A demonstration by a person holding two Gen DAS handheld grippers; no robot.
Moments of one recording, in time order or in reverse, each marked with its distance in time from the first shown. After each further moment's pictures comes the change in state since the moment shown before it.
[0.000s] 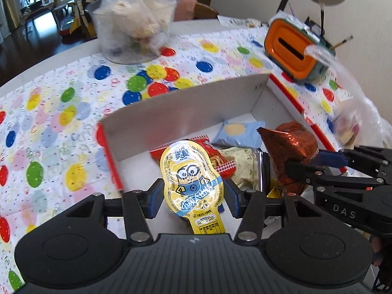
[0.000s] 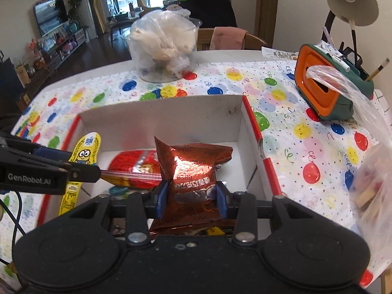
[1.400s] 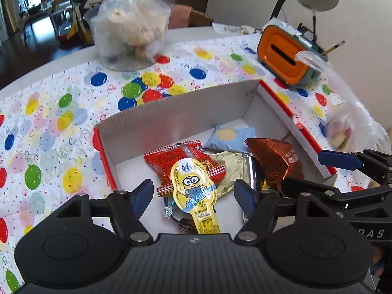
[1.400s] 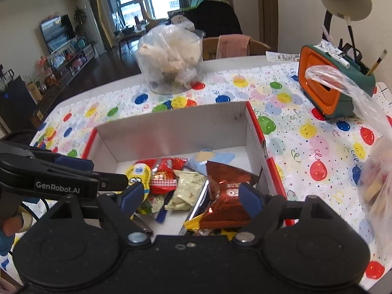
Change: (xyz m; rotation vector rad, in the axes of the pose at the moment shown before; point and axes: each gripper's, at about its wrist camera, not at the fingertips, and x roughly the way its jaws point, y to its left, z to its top) left arm -0.021 -0.002 -0.007 0.002 -0.056 -0.020; right arm -0.034 -0.004 -0.005 0.091 -0.074 0.097
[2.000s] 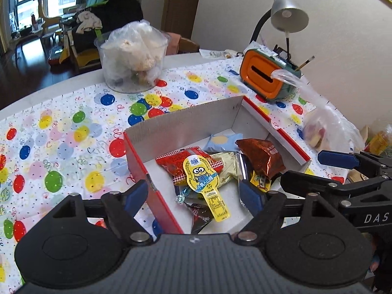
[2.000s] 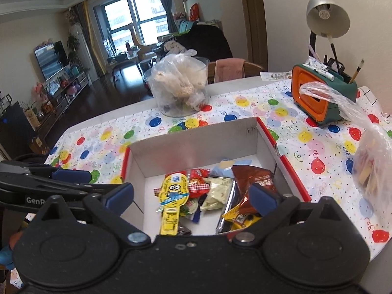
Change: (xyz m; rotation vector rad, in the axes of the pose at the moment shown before) left arm -0.077 0.032 -0.037 0.052 -0.130 -0.073; right arm -0.054 0.062 -0.022 0.064 -0.131 -0.041
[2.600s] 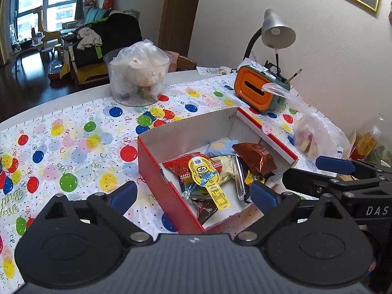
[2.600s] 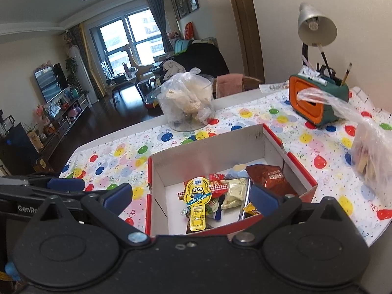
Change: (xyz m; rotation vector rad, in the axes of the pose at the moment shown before) left arm -0.053 0.014 -0.026 0.017 -0.085 -0.019; right arm -0.038 0.034 -0.024 0.041 -0.103 -0.003
